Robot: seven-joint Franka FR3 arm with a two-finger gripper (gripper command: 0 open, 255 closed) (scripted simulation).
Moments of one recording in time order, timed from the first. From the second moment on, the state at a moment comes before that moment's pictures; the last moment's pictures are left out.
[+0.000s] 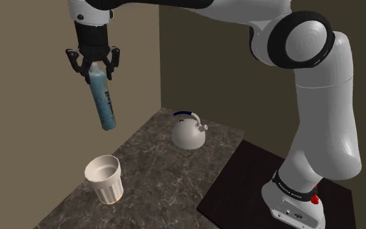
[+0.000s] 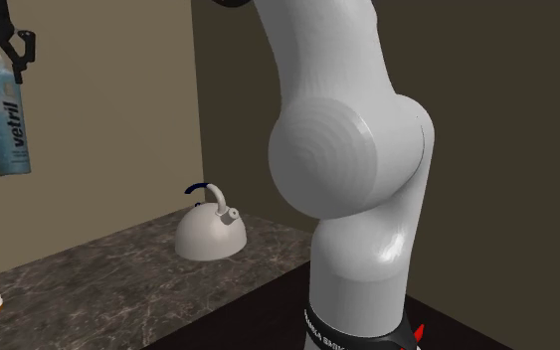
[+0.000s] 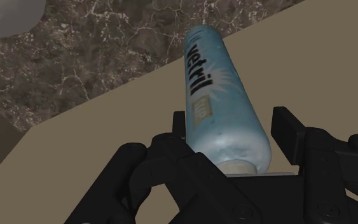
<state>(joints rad) 0.22 0.47 0.37 -1.09 -0.21 1.67 0.68</state>
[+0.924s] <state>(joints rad) 0.19 0.43 0.37 -1.34 -0.21 1.88 0.70</state>
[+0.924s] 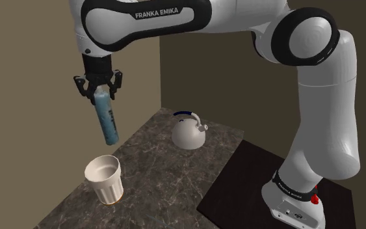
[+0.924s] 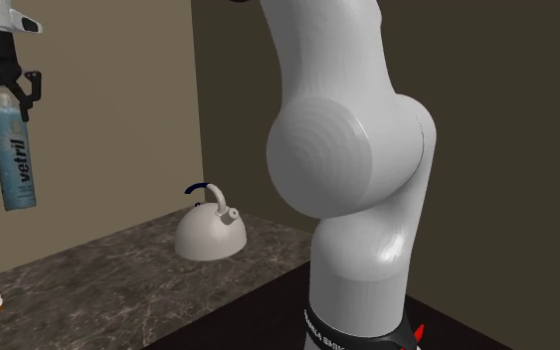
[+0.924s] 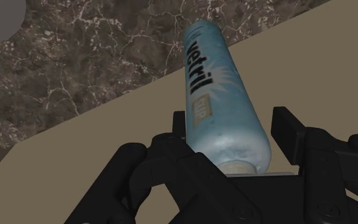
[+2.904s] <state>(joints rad) 0.18 0.51 0.34 -1.61 -0.26 2.23 0.75</state>
